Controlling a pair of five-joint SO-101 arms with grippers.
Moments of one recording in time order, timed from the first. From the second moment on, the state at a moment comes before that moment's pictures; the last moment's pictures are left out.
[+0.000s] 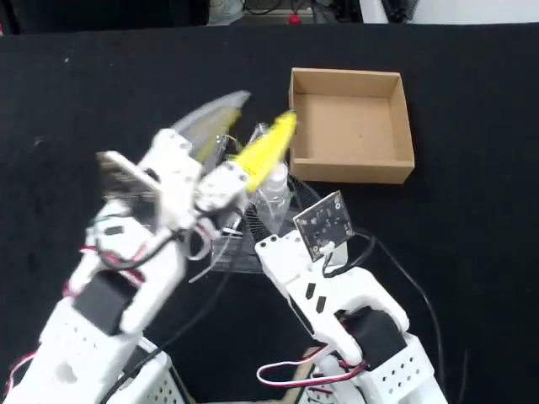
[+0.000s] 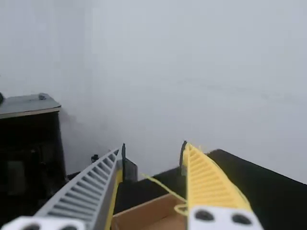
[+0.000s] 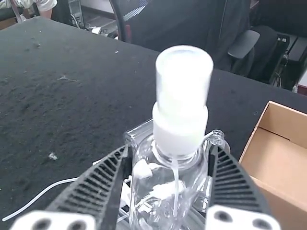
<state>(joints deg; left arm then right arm) 26.8 -65.6 42.5 17.7 -2.1 -30.9 -88.0 74.0 42.3 2.3</state>
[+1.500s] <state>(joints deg) -10.5 -100.5 96.3 30.0 -1.5 -11.7 -17.6 23.1 34.1 5.8</state>
